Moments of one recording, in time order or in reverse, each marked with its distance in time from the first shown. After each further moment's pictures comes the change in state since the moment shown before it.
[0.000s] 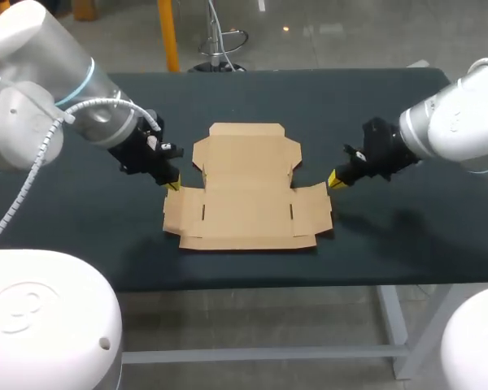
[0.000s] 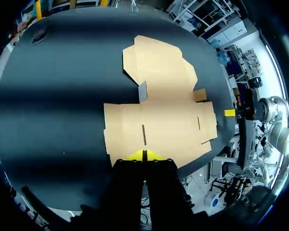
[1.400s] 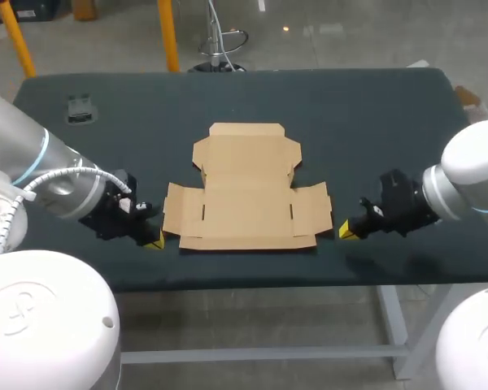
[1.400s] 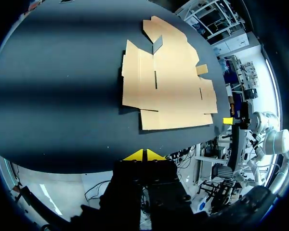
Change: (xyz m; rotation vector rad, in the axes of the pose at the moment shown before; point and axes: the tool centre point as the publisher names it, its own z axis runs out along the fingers) left arm -0.018 0.123 0.005 0.014 0.081 -0.121; right arm -0.017 -0.115 -0.001 -0.004 0.053 0.057
